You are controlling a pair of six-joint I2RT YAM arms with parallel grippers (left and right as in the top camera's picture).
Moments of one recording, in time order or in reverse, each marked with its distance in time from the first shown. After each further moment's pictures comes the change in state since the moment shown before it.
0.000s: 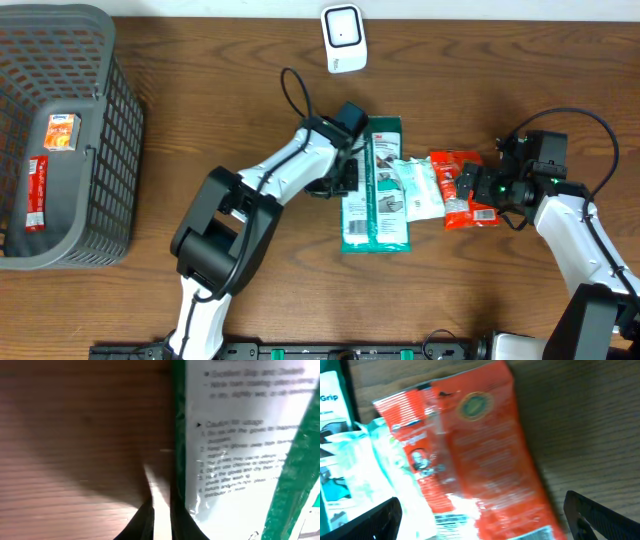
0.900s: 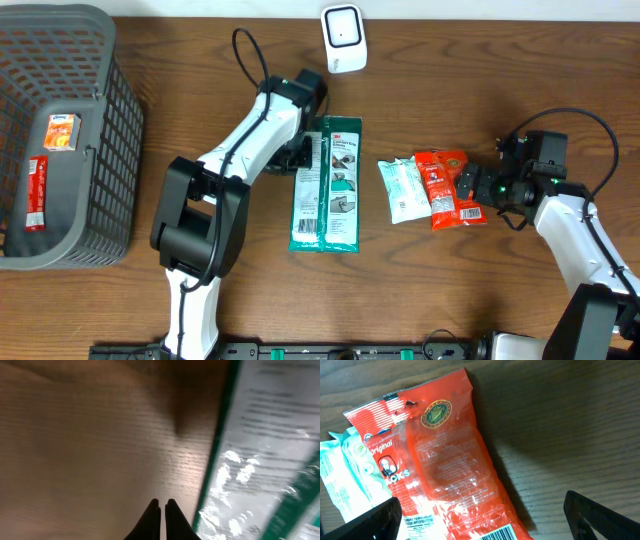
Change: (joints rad) left arm 0.194 0.011 0.170 -0.358 -0.245 0.146; right arm 0.000 0.000 0.000 0.000 0.000 0.000
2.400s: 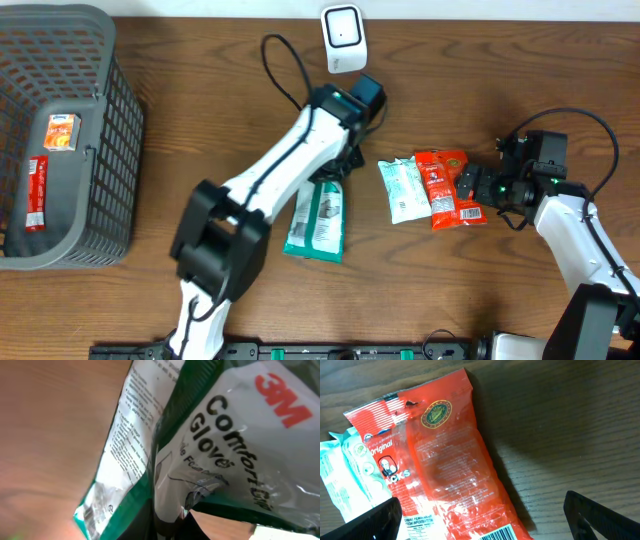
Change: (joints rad) left arm -0.217 -0.023 0.134 -0.036 0.054 -0.493; right arm 0.000 0.000 0.000 0.000 0.000 0.000
